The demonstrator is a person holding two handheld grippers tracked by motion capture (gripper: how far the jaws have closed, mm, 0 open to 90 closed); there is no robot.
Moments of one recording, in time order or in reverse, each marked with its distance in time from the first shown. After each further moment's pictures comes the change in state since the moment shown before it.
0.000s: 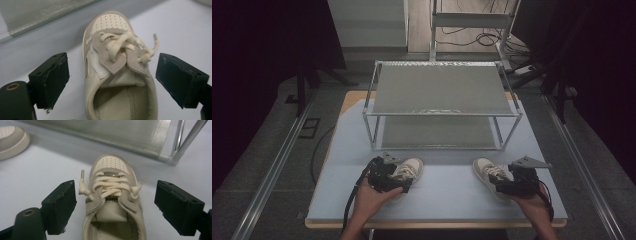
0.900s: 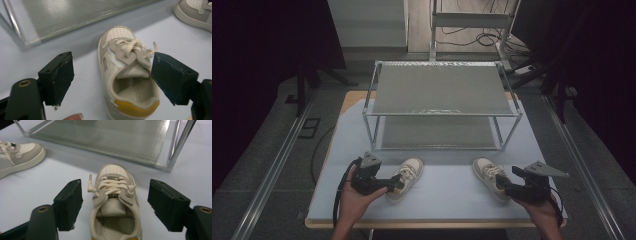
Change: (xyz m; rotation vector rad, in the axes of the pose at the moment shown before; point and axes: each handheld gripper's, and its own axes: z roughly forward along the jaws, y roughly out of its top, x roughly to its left) left arm 0.020 -0.016 -0.037 -0.157 -0.023 -0.034; right arm -0.004 -0.008 -0.028 -0.117 0.041 0.025
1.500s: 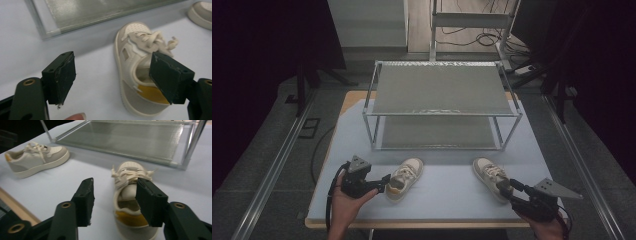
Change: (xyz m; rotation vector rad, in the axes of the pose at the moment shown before) left arm 0.019 -0.020 -0.012 -0.045 0.046 -0.052; right arm 0.008 -0.030 -0.028 -0.109 0.102 0.001
